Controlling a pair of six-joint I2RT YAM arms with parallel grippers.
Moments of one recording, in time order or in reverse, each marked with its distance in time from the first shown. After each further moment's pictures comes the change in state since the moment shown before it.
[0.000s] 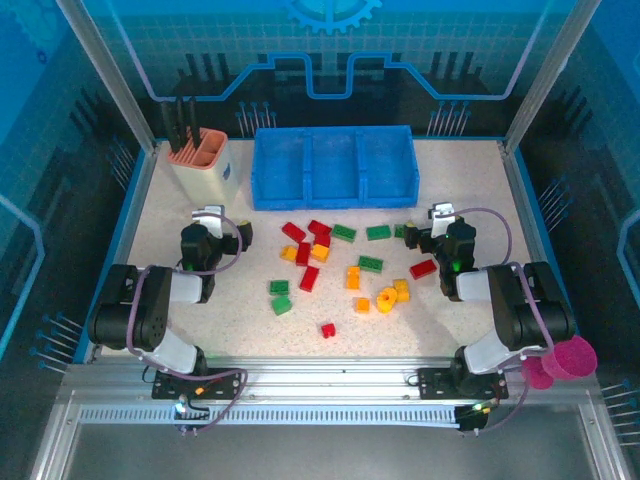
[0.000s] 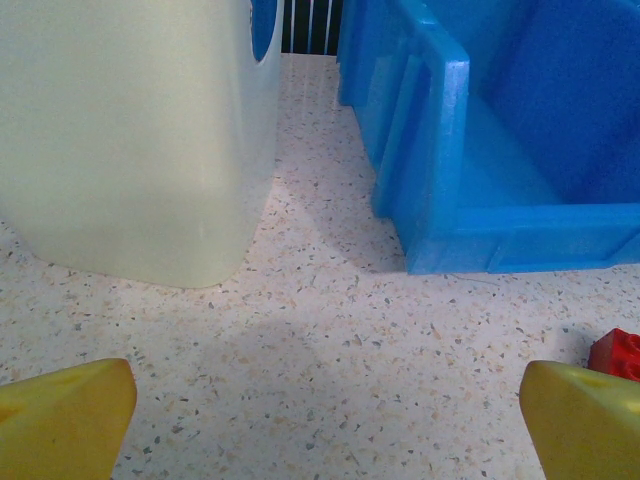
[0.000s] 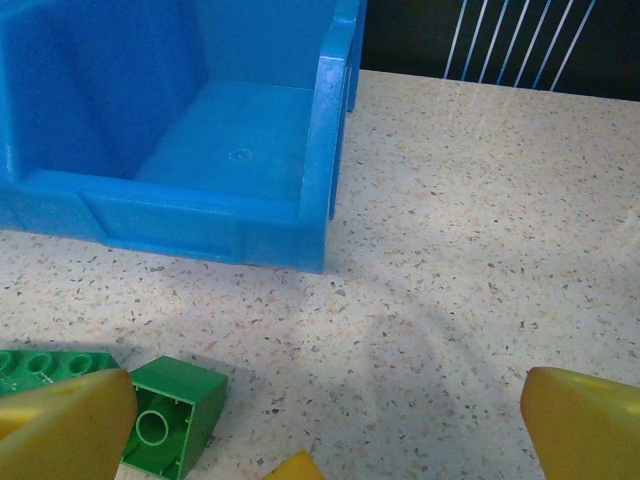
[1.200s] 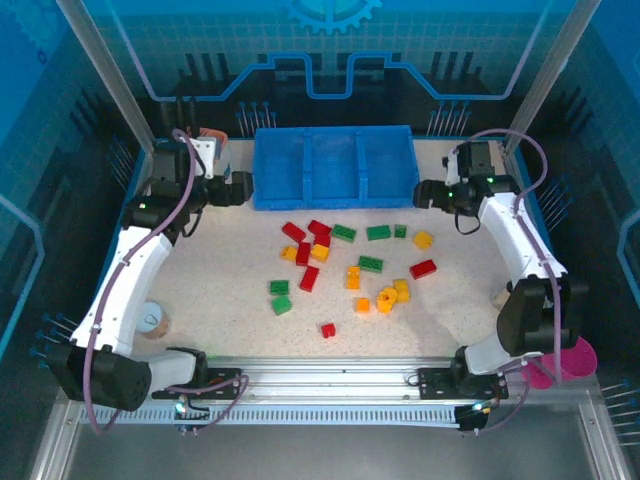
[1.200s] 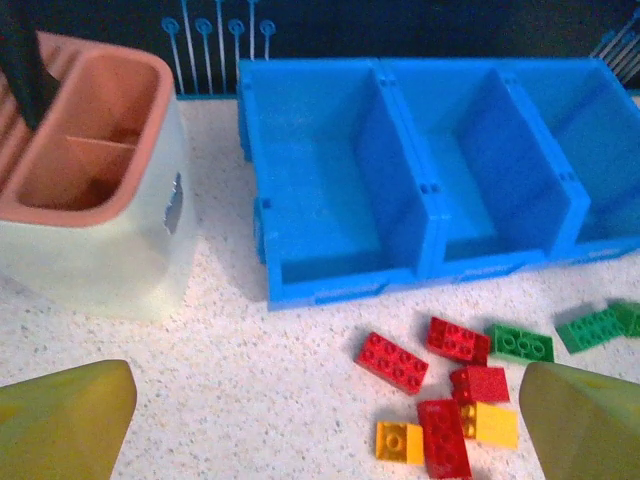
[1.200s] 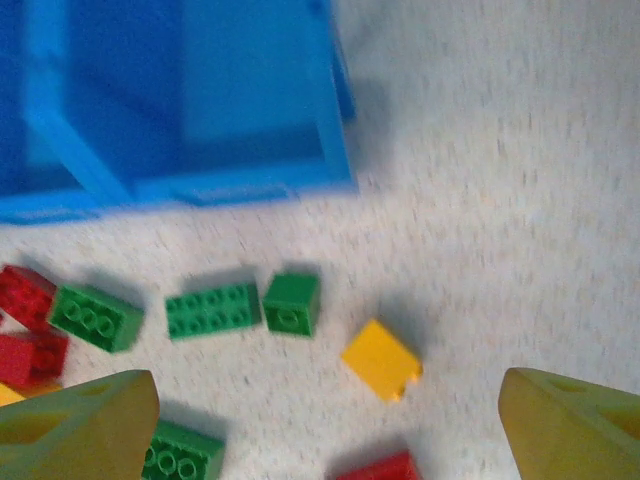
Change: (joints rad) left arm -0.113 -0.317 0.928 -1.509 0.040 -0.048; right arm -0.029 -0.039 0.915 -1.605 -0.085 0.281
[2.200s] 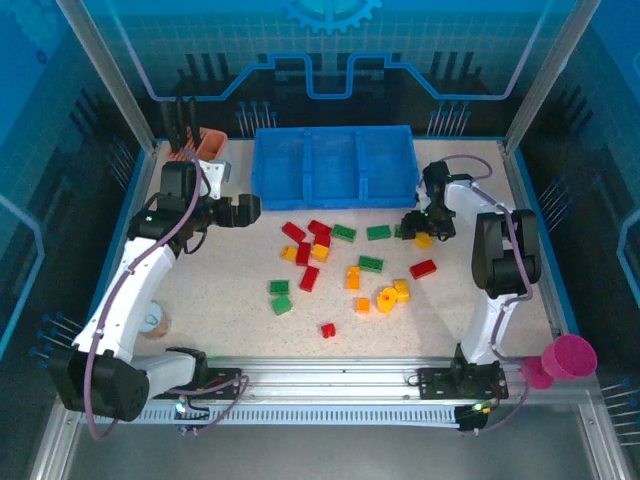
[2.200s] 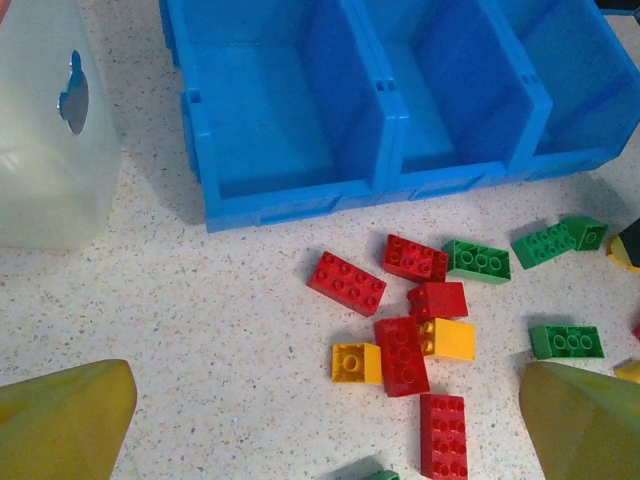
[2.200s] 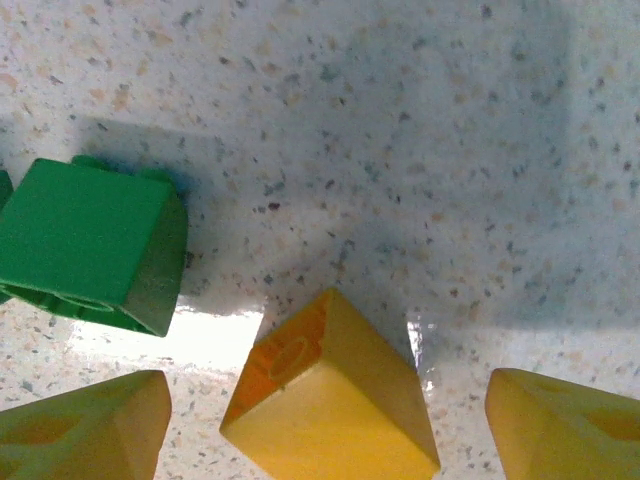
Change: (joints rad) left arm 0.000 -0.050 -0.150 0.005 0.125 -0.008; right arm 0.045 0.440 0.080 -0.077 0.084 -0.171
